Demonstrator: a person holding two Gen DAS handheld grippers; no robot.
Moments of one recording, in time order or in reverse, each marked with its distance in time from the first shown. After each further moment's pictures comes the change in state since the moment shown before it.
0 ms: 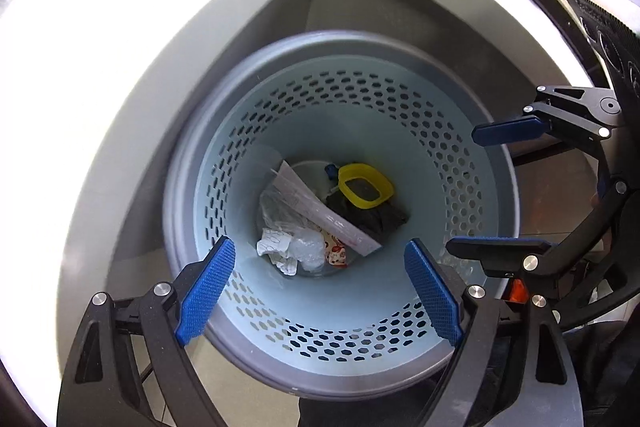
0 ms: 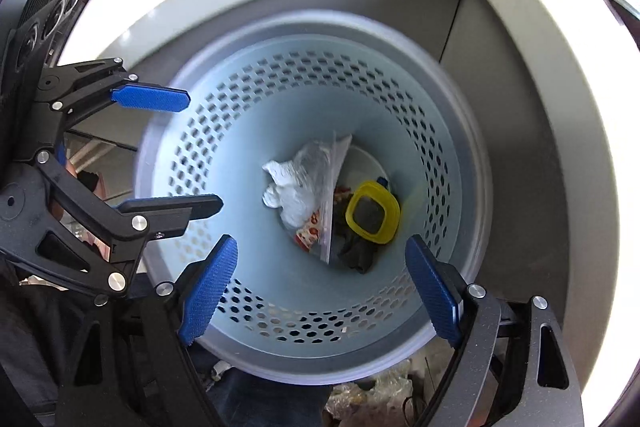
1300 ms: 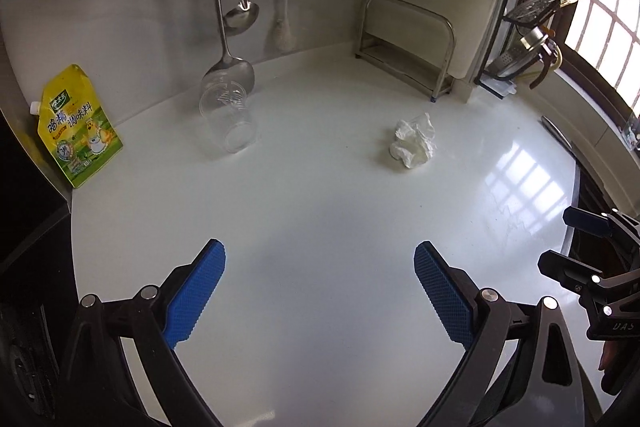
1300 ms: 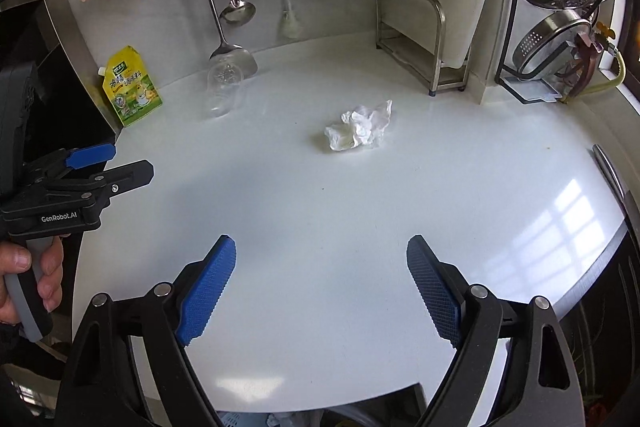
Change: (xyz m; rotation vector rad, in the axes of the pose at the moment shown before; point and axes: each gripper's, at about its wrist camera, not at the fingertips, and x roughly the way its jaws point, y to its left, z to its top) left arm -0.196 0.223 0.110 -0.420 -0.519 0.332; right arm -0.142 0.011 0.239 0.012 -0.509 -0.124
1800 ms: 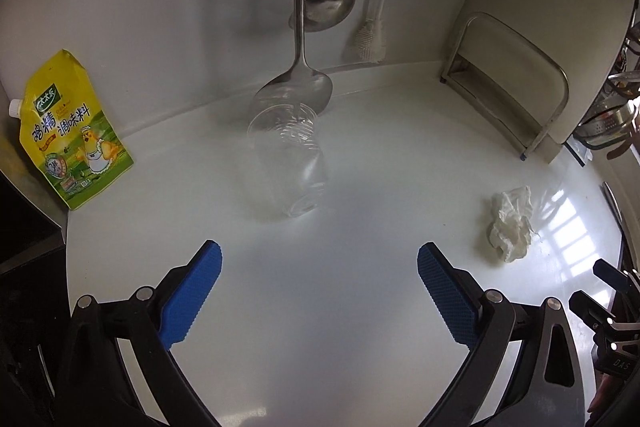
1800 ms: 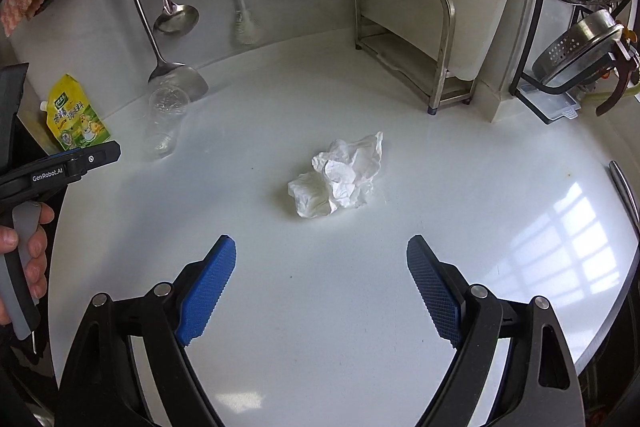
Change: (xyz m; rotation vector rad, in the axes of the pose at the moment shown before) left arm 0.097 0.076 0.079 -0.151 0.048 0.091; right arm 0.092 -0.021 0.073 0.061 0.028 -0.071
